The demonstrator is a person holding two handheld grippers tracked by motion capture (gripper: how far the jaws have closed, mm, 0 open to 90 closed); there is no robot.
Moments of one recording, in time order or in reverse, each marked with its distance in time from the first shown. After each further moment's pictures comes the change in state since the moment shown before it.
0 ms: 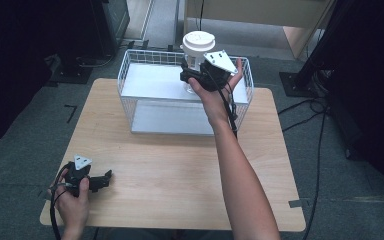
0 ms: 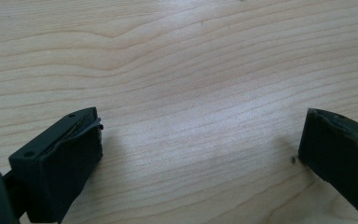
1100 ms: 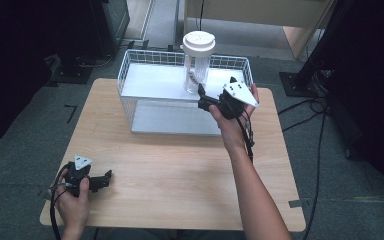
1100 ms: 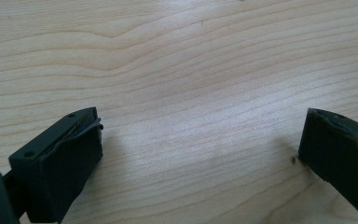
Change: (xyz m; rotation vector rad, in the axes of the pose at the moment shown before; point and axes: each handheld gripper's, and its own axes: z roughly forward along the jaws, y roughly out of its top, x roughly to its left) left arm 0.000 0.000 0.000 0.001 0.000 0.000; right arm -0.030 -0.046 -0.063 -0.013 0.005 -0.006
